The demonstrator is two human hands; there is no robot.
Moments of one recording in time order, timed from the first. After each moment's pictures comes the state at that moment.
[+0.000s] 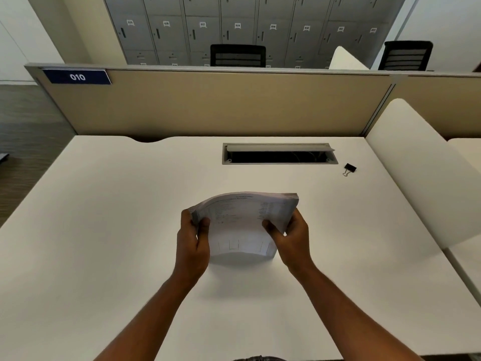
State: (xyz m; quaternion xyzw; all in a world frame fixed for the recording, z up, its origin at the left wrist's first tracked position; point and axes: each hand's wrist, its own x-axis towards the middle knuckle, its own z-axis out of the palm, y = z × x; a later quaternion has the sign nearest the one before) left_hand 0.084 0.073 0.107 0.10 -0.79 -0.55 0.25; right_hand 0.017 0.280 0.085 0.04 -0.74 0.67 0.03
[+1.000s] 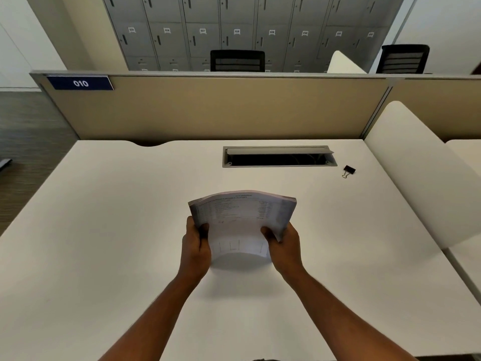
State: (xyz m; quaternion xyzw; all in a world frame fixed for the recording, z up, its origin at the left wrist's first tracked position) left_hand 0.081 0.069 0.079 0.13 -0.80 -0.56 0.18; right_hand 0.022 0.267 0.058 0.01 -0.77 0.64 0.01
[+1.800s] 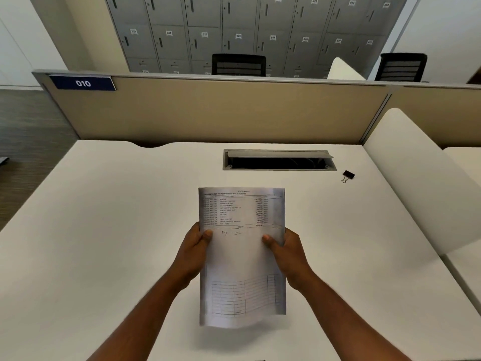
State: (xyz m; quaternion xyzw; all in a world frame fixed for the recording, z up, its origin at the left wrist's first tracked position) left_hand 0.083 0.050 0.084 0.14 -0.74 -0.66 0.01; right_hand 0.025 0.281 0.065 -0.03 -0.74 0.66 -0.13
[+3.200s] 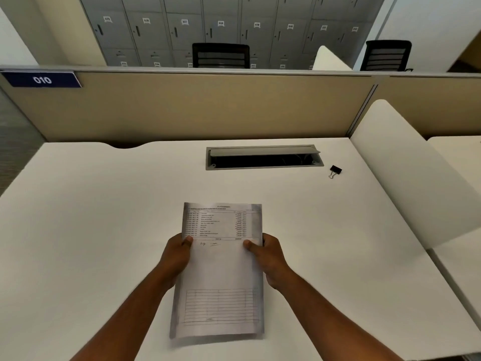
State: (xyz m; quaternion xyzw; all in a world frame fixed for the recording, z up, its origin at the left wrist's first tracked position) left_hand 0.038 0.038 0.045 0.28 -0.75 -0.59 -0.08; right_hand -0.004 0.266 0.024 -0.13 -0.69 0.68 -0.21
